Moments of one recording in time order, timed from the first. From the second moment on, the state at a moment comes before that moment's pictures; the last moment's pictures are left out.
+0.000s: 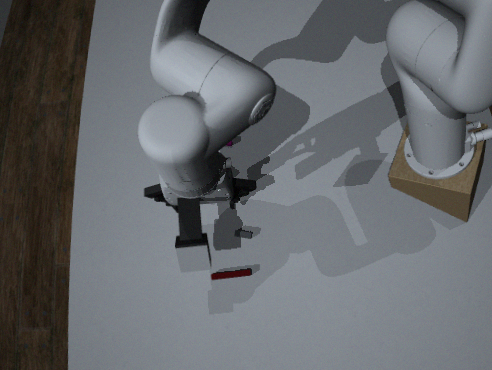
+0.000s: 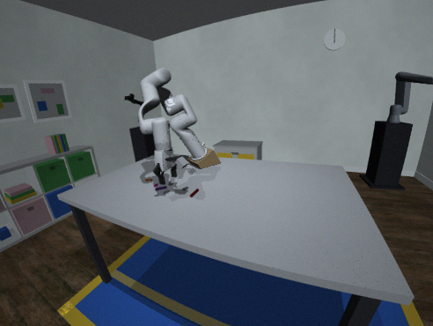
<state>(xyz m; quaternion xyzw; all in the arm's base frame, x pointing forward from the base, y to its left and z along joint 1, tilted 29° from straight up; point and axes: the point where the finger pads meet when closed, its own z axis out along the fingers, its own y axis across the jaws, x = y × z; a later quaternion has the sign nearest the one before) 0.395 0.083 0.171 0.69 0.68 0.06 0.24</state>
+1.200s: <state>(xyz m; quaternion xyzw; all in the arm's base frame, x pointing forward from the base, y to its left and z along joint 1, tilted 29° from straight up) 0.395 0.085 0.170 0.69 0.68 0.06 0.24</state>
